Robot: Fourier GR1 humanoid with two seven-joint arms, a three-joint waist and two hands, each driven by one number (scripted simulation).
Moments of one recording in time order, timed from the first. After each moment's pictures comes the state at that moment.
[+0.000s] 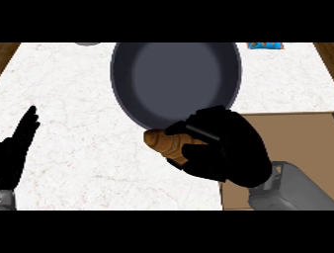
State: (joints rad) left arm 0.02 0.29 0.11 -1.56 -0.10 0.04 0.15; right arm -0.49 -0.34 0.59 -1.73 0.66 -0.45 -0.32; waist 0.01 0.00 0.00
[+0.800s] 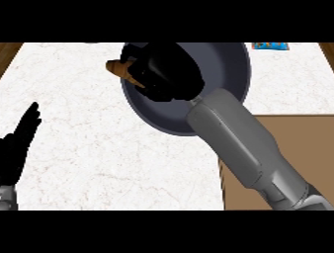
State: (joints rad) left arm -0.01 0.28 0.12 -1.54 -0.11 0.01 0.14; right arm -1.00 -0.04 0.39 -0.97 0.75 -0.46 -0.44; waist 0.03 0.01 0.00
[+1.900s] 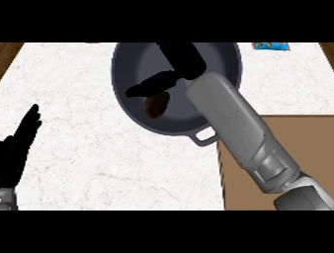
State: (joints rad) left arm 0.00 0.27 0.13 -1.55 -0.12 0.00 0.14; right arm -1.14 0.00 0.22 -0.71 0.11 -0.18 -0.84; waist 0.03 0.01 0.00
